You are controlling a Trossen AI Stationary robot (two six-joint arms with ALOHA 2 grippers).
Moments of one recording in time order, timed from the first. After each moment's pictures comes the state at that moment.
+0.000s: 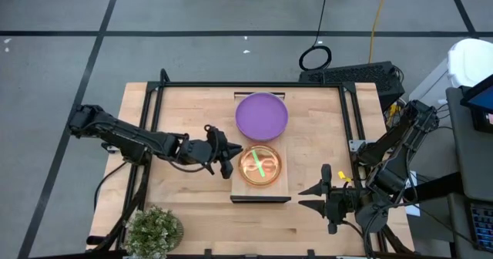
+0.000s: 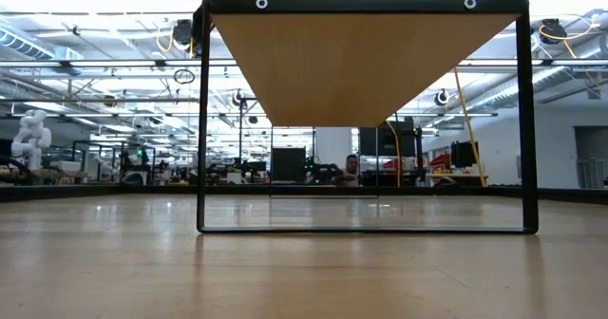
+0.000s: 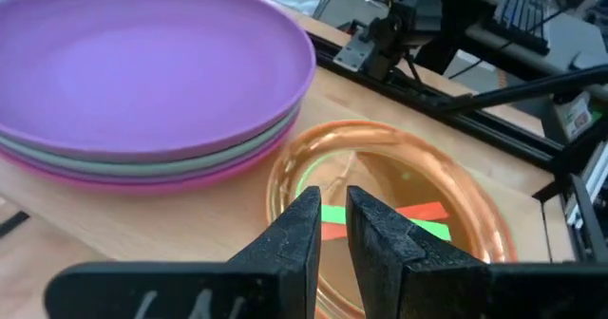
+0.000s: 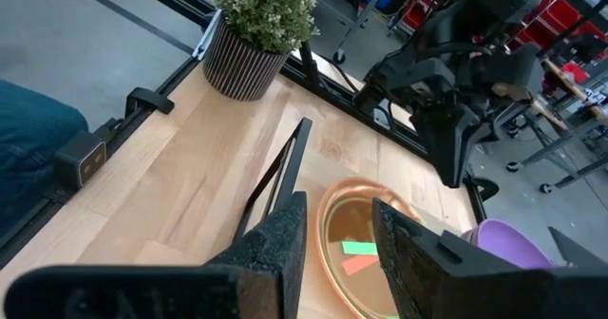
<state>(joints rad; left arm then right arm) -0.25 1.38 0.96 -0.03 -0.46 -0.51 0.90 1.26 1.17 -0.51 0.84 -0.04</state>
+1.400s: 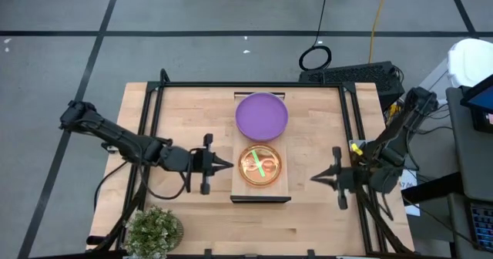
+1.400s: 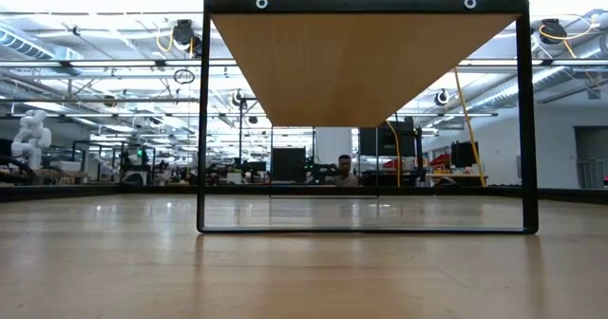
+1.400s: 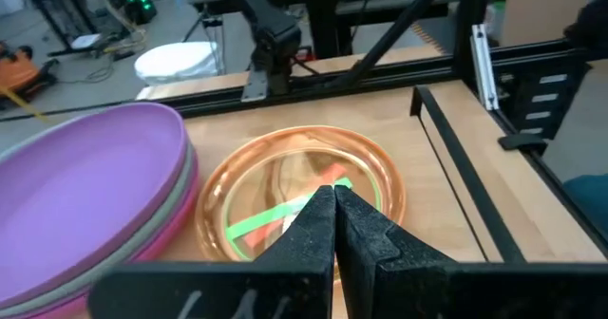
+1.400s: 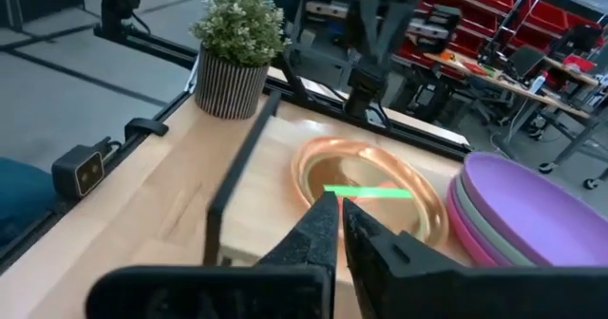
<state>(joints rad) -0.39 1.23 0.89 0.01 -0.37 0.03 0.90 0.82 0.64 -0.17 0.84 -0.02</state>
